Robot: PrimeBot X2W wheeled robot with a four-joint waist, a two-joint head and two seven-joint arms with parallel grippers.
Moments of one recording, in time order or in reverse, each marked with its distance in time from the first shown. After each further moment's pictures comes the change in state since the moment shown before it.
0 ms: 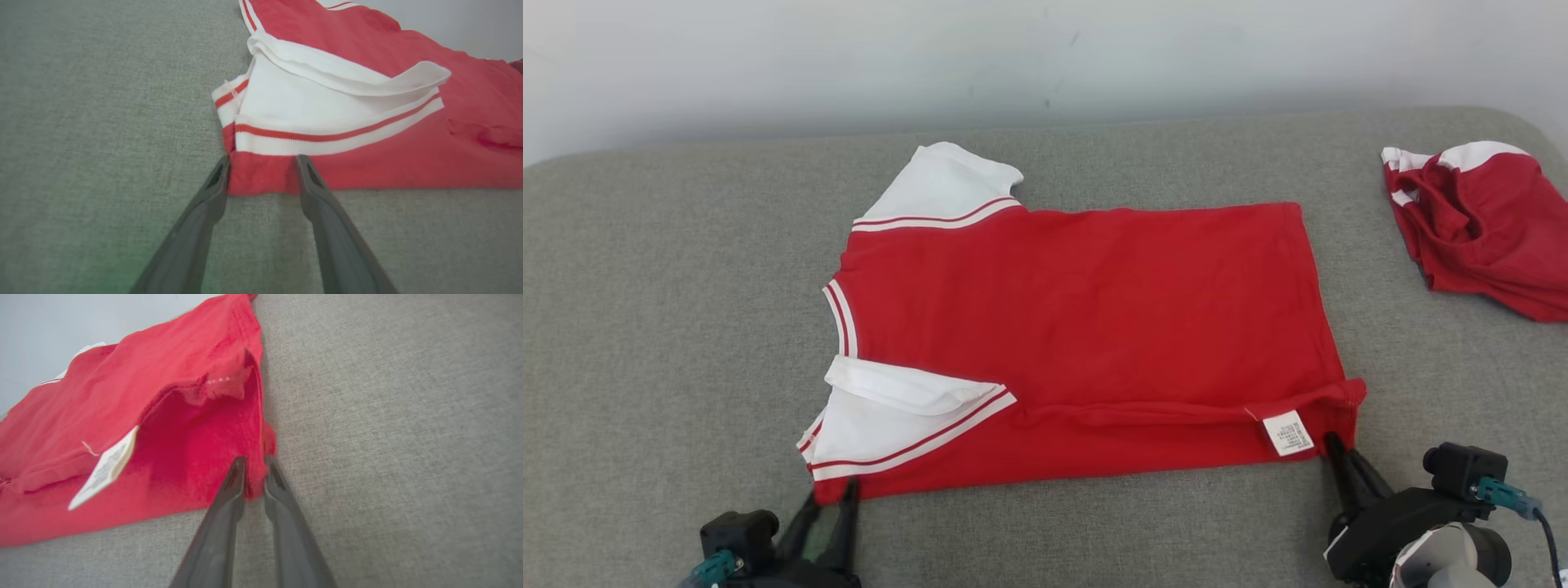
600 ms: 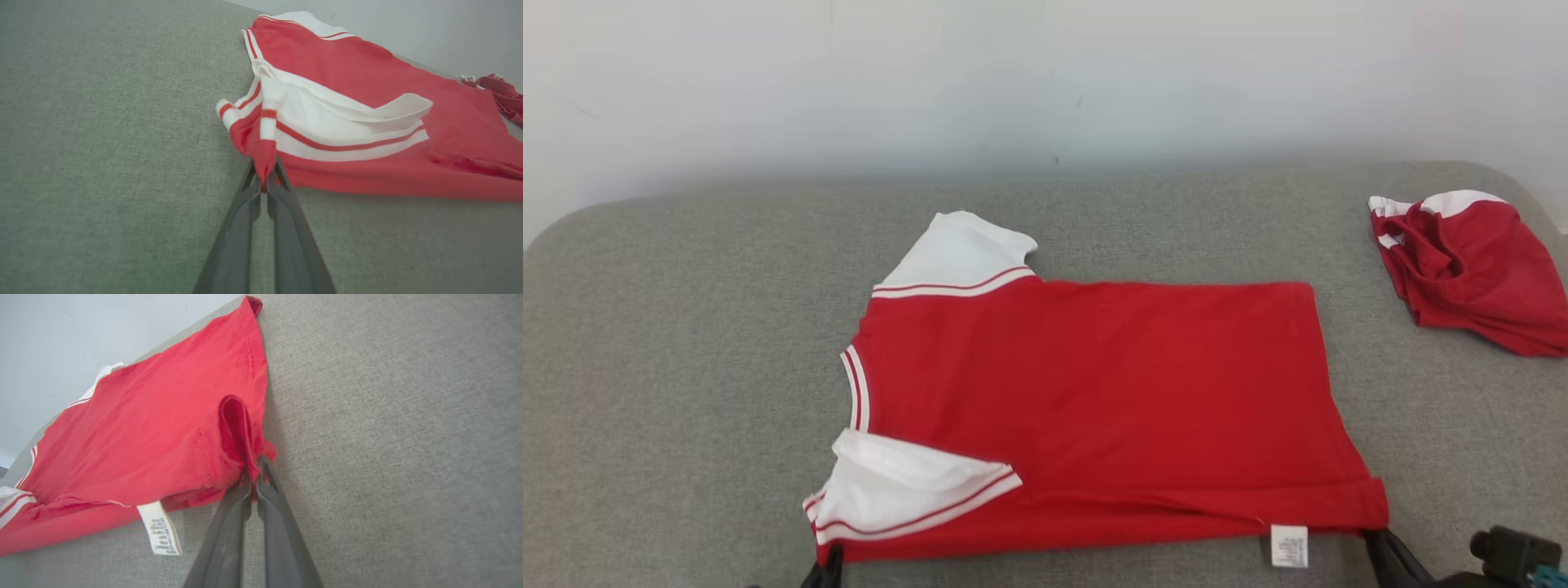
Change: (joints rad) left arm 0.168 -0.002 0.068 -0.123 0.036 0.000 -0.008; right arm 0.227 -0.020 -0.049 -0.185 0.097 0.000 0.035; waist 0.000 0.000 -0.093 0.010
